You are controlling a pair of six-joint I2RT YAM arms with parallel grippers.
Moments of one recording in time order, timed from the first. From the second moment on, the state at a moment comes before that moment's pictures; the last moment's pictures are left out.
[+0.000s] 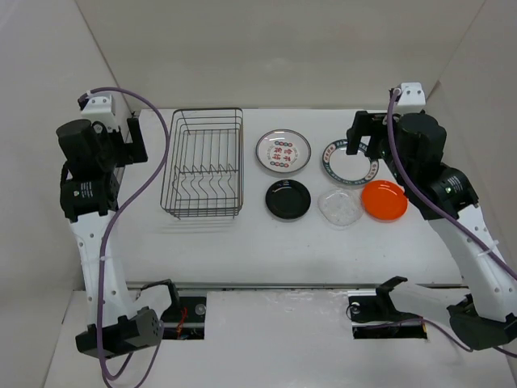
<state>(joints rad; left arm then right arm) 0.25 1.05 1.42 -0.71 0.08 0.10 0.48 1.09 1.51 -0.65 0.38 0.16</state>
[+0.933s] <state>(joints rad) 0.25 1.08 1.37 -0.69 0.15 0.08 0.15 2.22 1.92 -0.29 -0.45 0.16</state>
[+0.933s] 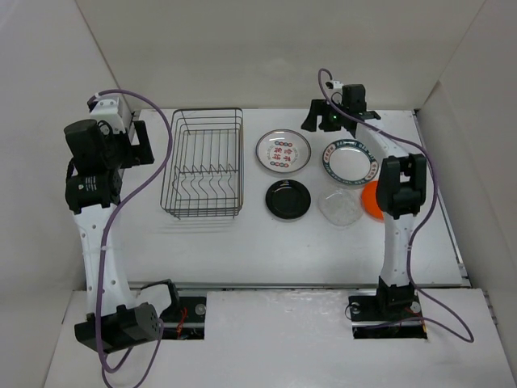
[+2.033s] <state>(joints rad) 0.25 1.08 1.37 -0.71 0.18 0.09 0.17 2.55 2.23 -0.57 -0.53 0.13</state>
